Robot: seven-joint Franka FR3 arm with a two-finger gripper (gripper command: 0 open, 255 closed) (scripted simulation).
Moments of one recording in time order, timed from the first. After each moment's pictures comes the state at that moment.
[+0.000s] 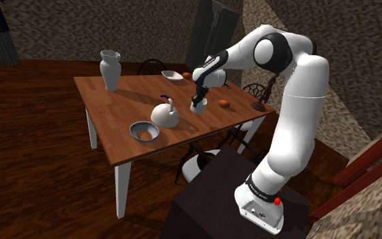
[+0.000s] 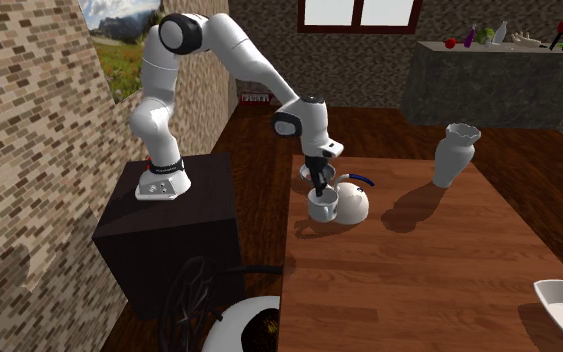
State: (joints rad) arm -0.13 0.39 -0.35 -2.07 0.20 2.56 -0.60
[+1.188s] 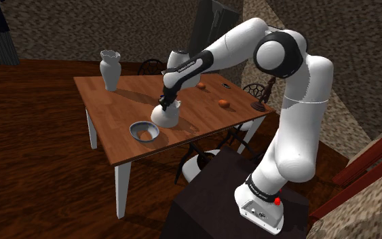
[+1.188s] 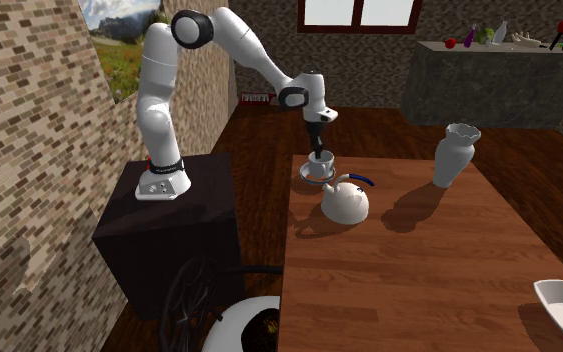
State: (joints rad) arm 0.22 0.36 -0.31 -2.05 0.07 2.52 -0.11
